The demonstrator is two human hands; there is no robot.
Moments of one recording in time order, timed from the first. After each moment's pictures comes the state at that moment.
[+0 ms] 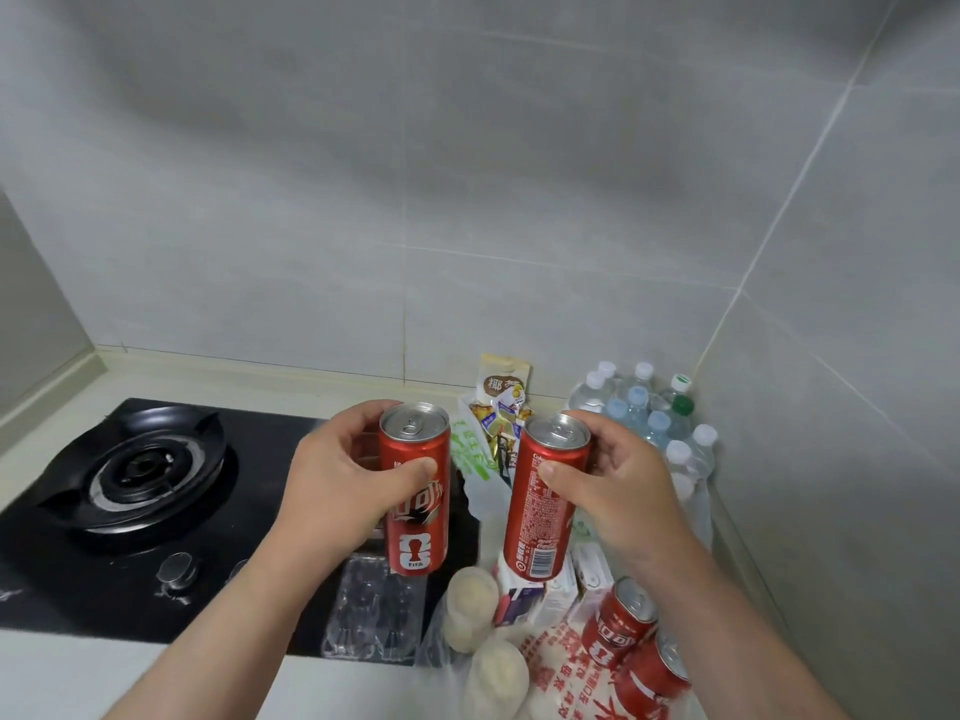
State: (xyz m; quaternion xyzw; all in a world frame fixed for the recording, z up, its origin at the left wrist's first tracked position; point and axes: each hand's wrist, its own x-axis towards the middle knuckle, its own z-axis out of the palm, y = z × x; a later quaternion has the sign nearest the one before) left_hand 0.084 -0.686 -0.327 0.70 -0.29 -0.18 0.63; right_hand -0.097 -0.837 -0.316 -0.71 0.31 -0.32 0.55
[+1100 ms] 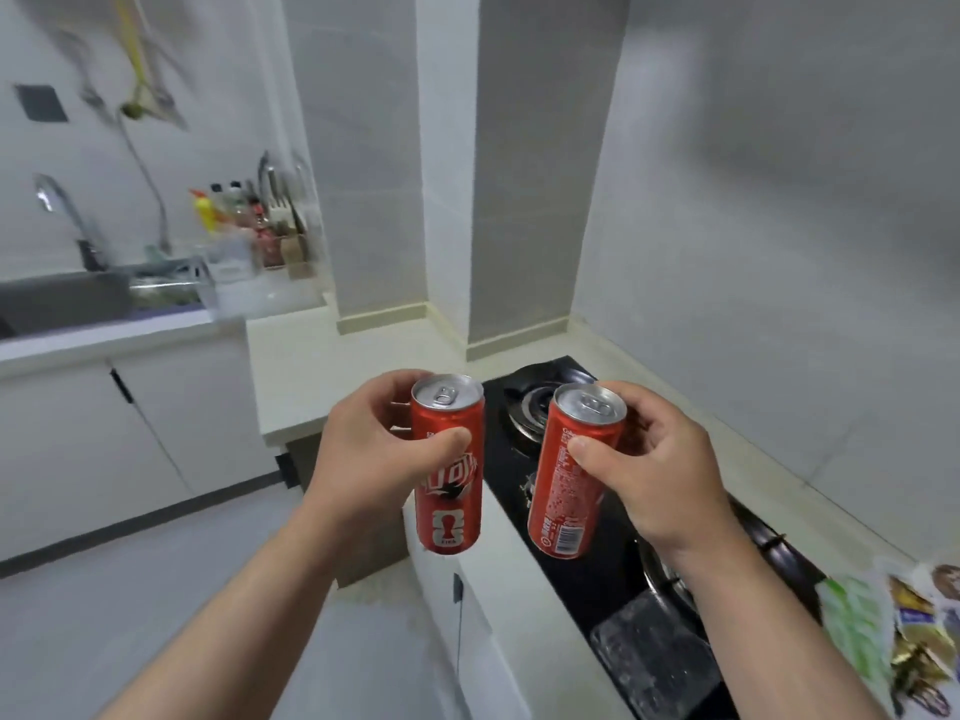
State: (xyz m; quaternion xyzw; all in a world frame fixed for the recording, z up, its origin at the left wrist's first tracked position) left_hand 0.051 -0.461 -0.298 0.79 0.04 0.14 0.60; right_hand 0.073 -0.691 -0.298 -0.77 -0.10 -0.07 0.62
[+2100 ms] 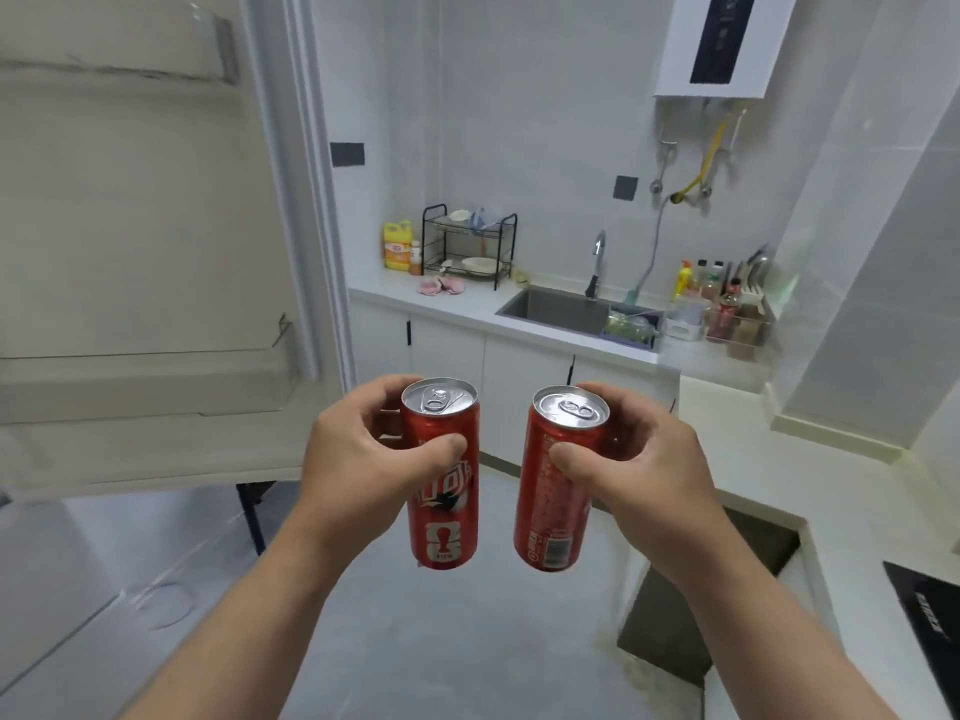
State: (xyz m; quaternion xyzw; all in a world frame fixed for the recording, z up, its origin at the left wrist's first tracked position) left_hand -0.313 -0.244 -0.262 0.68 0.32 0.47 0.46; right_hand -0.114 -0.355 -0.255 -0.62 -0.50 0.19 0.57
